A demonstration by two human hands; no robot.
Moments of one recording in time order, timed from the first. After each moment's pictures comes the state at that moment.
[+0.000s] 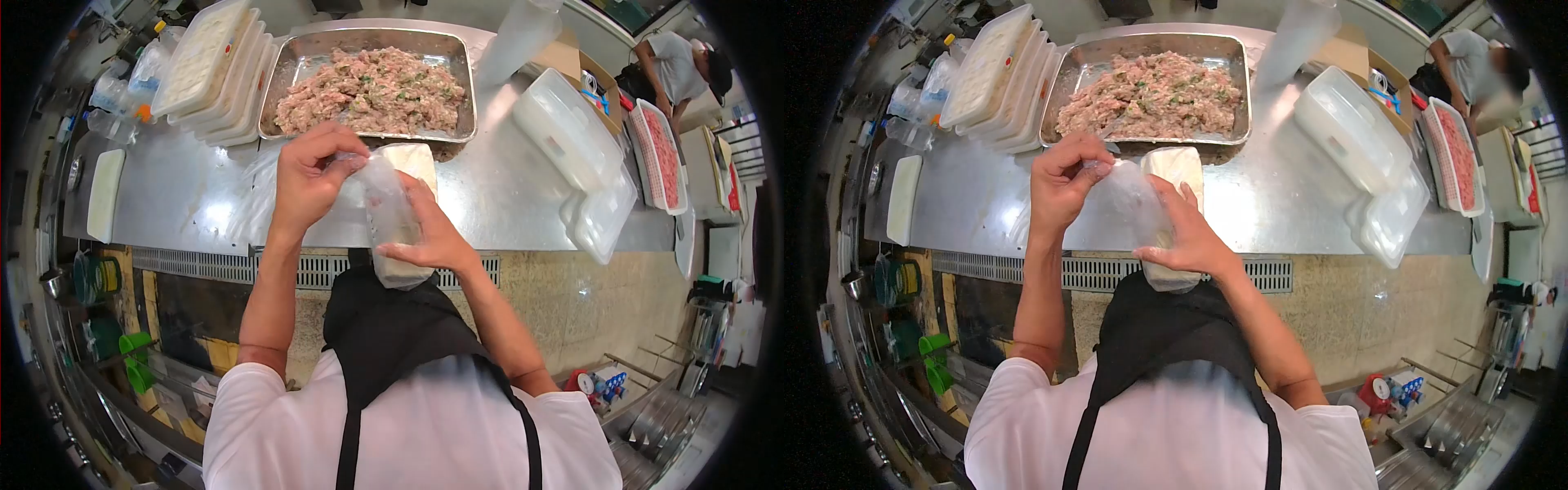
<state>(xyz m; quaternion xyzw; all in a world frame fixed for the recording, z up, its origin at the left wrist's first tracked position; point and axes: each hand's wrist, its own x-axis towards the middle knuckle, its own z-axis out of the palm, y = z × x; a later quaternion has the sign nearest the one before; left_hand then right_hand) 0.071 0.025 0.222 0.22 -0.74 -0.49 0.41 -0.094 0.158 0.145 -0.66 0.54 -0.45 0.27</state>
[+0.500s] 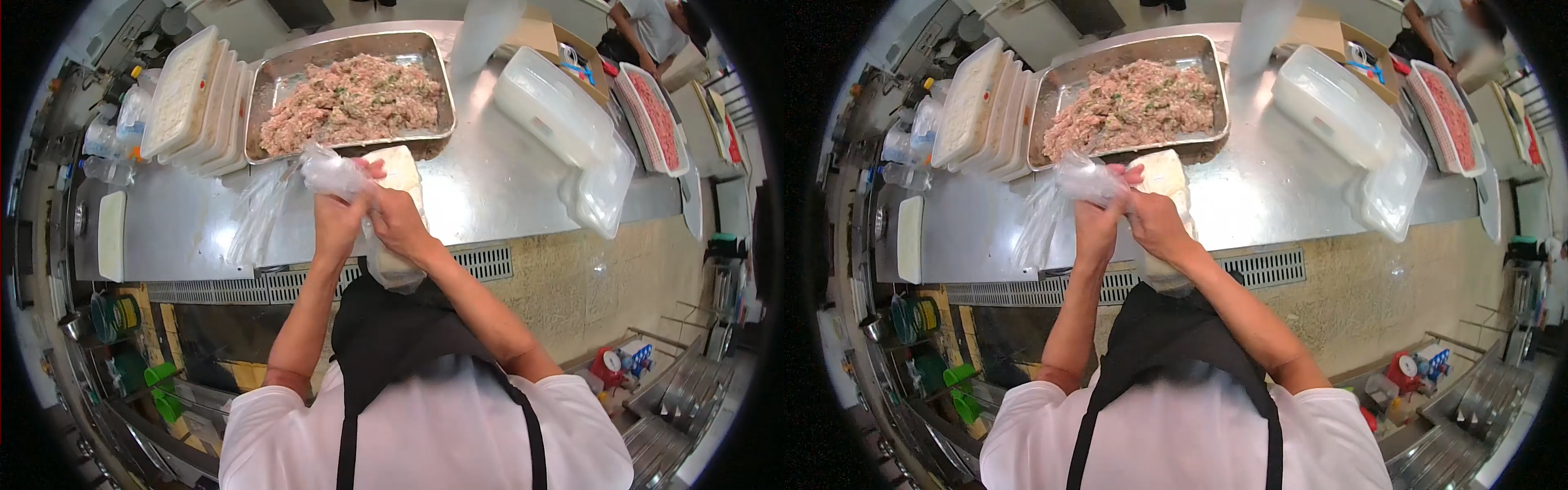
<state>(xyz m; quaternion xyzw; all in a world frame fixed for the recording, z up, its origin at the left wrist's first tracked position) 0.032 0.066 0.149 0.26 -0.55 -0.67 0.42 -0.073 0.127 0.112 -0.57 0.55 -0.56 0.25</state>
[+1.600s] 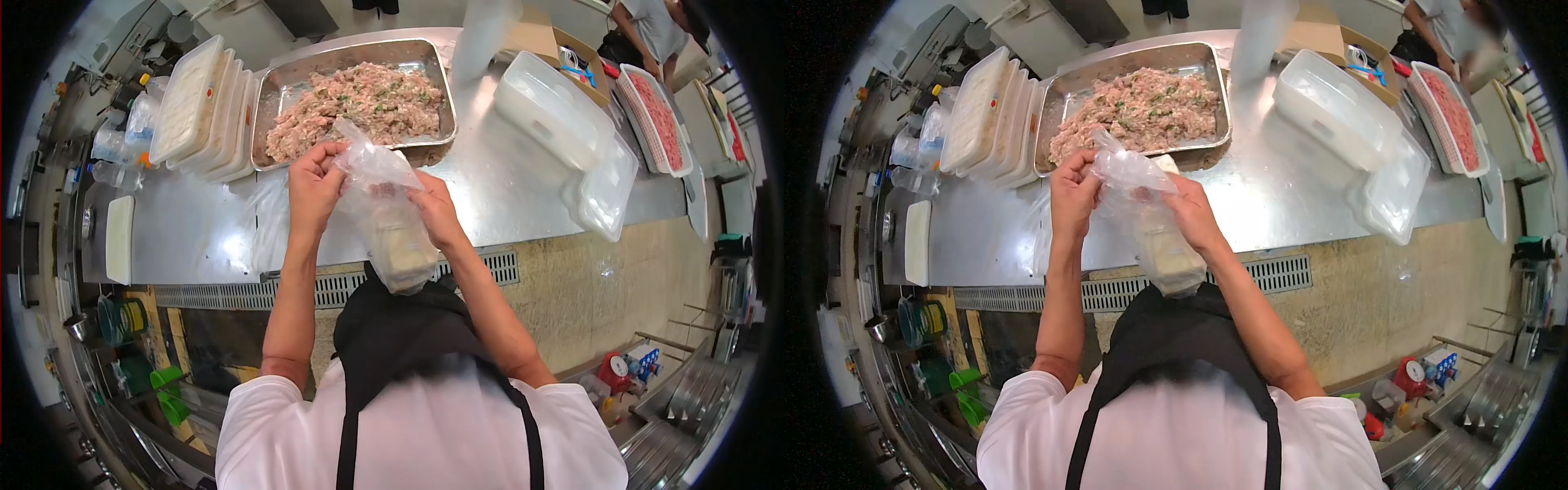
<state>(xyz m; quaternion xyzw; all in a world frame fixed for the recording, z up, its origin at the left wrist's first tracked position) 0.039 0.023 0.187 0.33 -0.62 -0.60 0.37 -0.111 0.143 0.140 -0.33 0.41 -0.69 0.50</state>
